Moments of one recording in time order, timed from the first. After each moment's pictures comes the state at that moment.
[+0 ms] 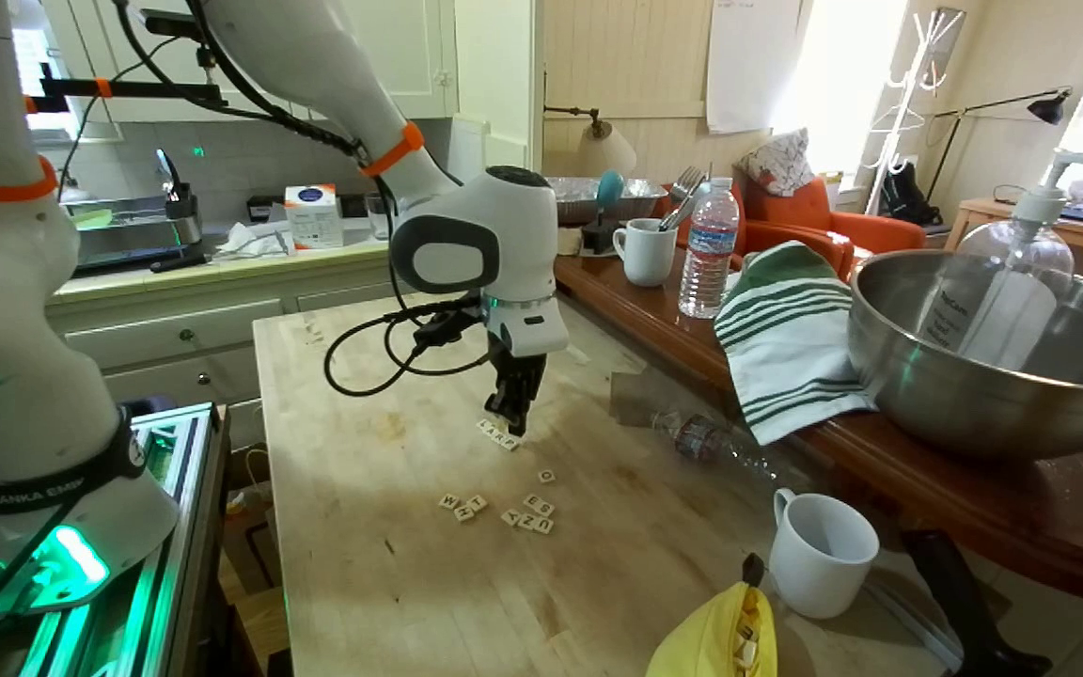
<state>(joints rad) -0.04 0.18 -0.12 -2.43 0.13 2.63 0.57</state>
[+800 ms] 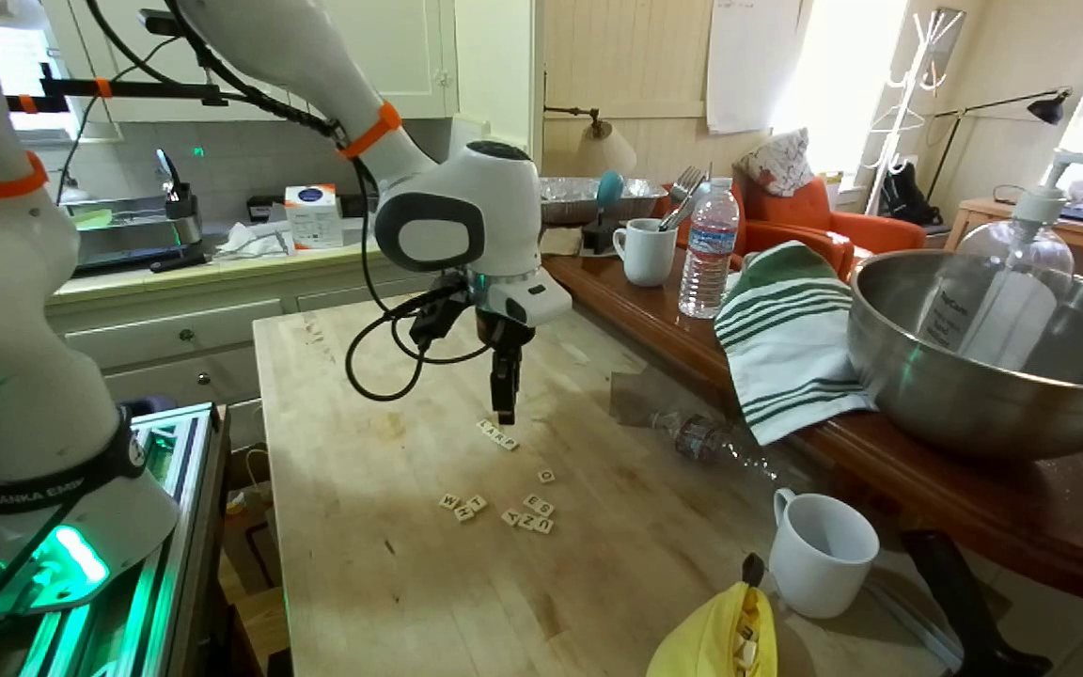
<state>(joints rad) -0.04 0.10 -0.08 -2.47 0.11 2.63 0.22</state>
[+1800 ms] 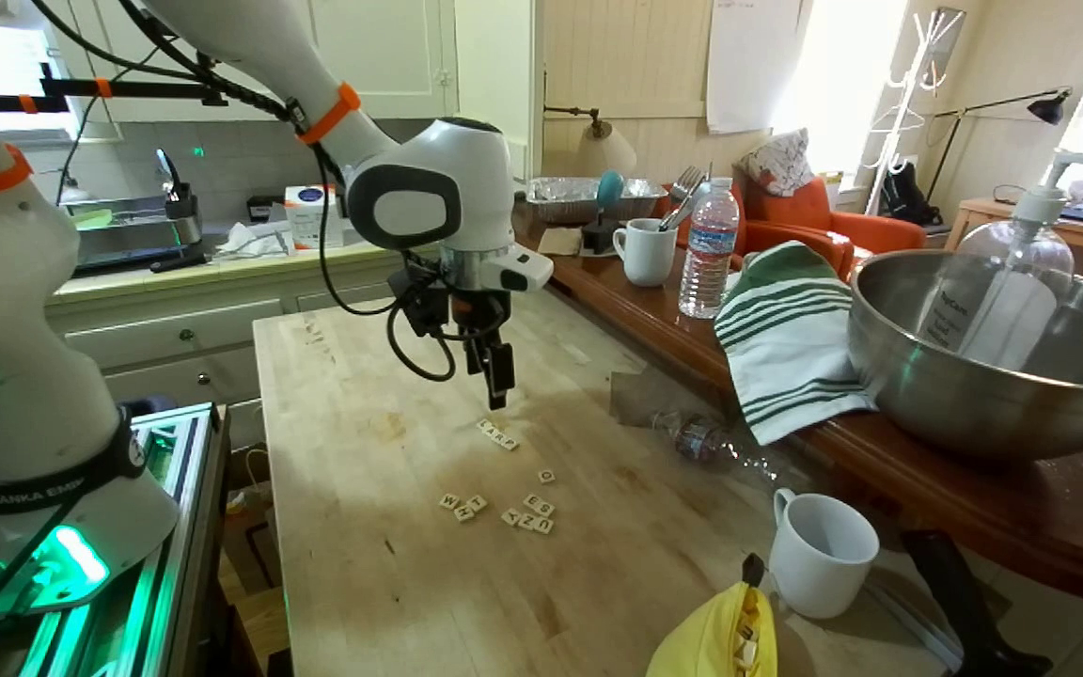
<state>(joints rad) -0.04 -0.02 -0.05 -2.55 0.00 2.57 -0.12</state>
